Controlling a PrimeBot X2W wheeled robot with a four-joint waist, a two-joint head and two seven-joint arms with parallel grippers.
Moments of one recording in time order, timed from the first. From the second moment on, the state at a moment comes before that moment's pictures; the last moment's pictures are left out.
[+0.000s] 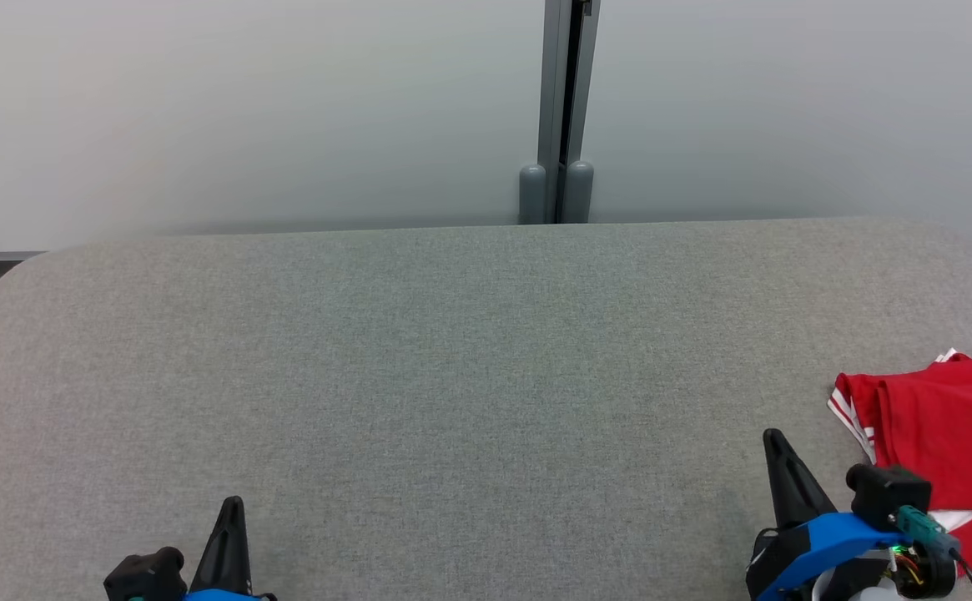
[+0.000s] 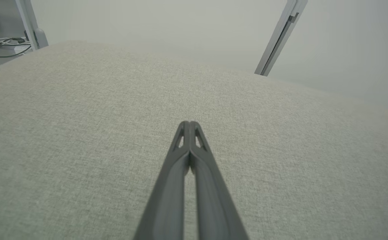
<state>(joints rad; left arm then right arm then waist) -0.01 0.05 0.02 0.50 -0.25 -0.13 -0.24 -0.17 -0.04 -0.02 0.54 0.19 0.13 -0.24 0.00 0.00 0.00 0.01</state>
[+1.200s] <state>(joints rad) -0.04 0.05 0.06 0.40 -0.81 -0.13 -0.10 -0.15 -0.04 -0.06 0.42 0.78 0.13 -0.10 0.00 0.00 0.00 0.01</state>
